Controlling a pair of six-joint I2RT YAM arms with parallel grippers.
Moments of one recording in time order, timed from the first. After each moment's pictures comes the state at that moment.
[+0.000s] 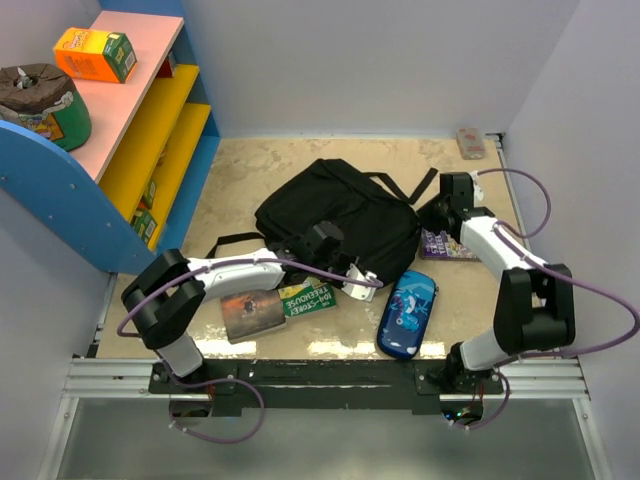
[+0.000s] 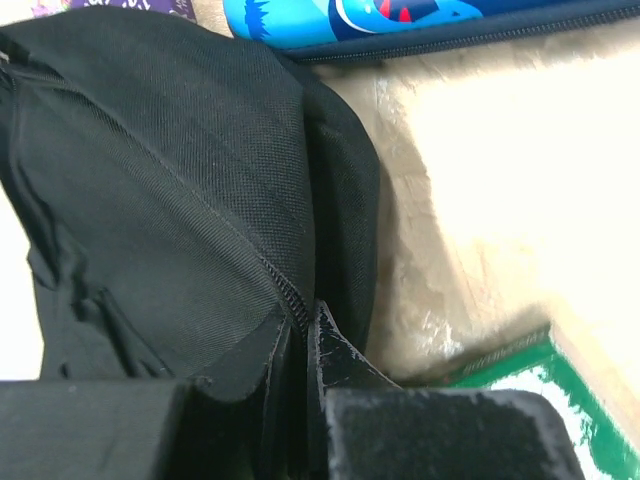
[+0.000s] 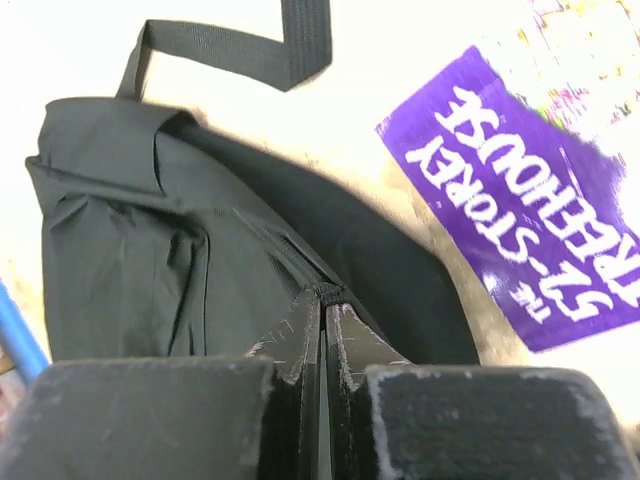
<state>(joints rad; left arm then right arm) -0.93 1.67 1.00 -0.08 0.35 1.05 0.10 1.49 0.95 -0.28 0.08 0.97</state>
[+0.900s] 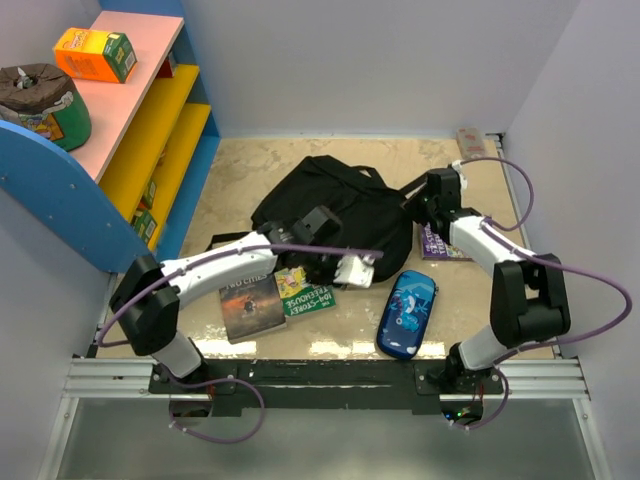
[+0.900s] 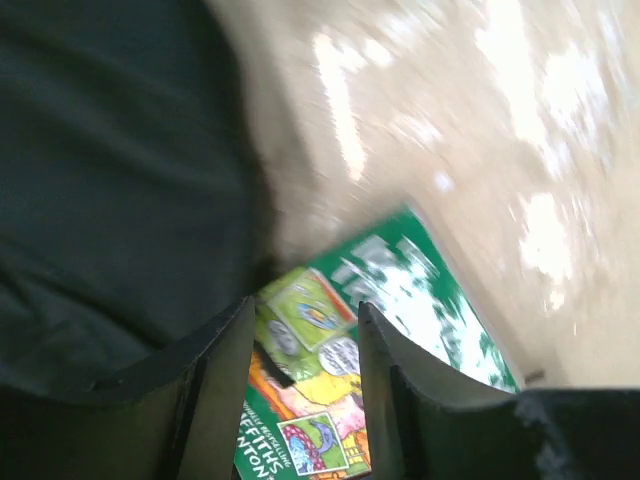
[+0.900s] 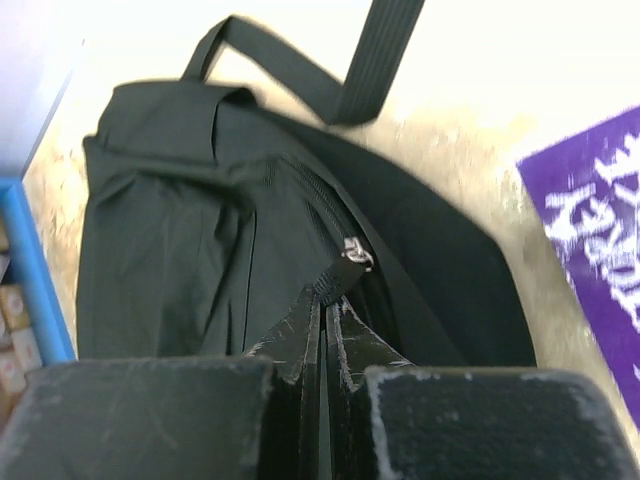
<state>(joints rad) -0.90 1.56 1.13 -0.62 0.31 1.00 0.17 1.59 0.99 -0.08 0.05 0.91</state>
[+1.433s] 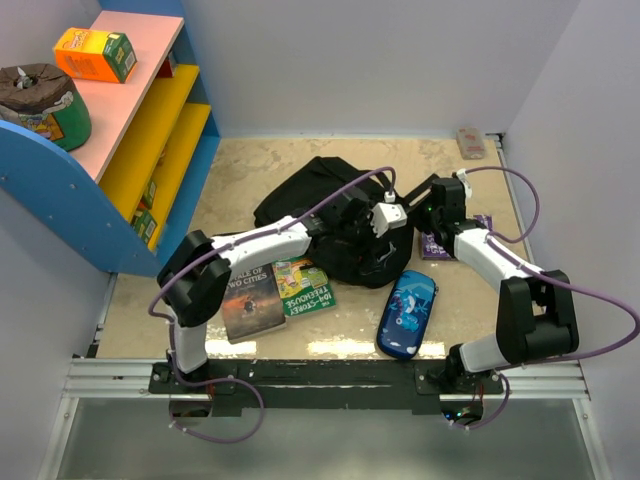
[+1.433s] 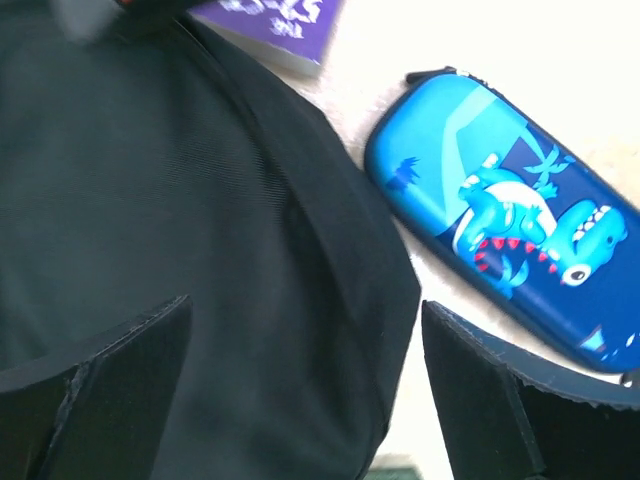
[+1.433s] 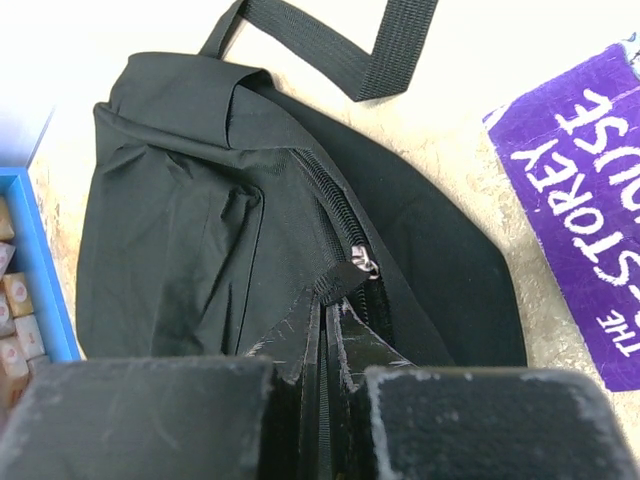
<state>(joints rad) -0.88 1.87 1.45 -0.28 0.32 0.22 0.18 1.45 0.86 -0.05 0.06 0.92</state>
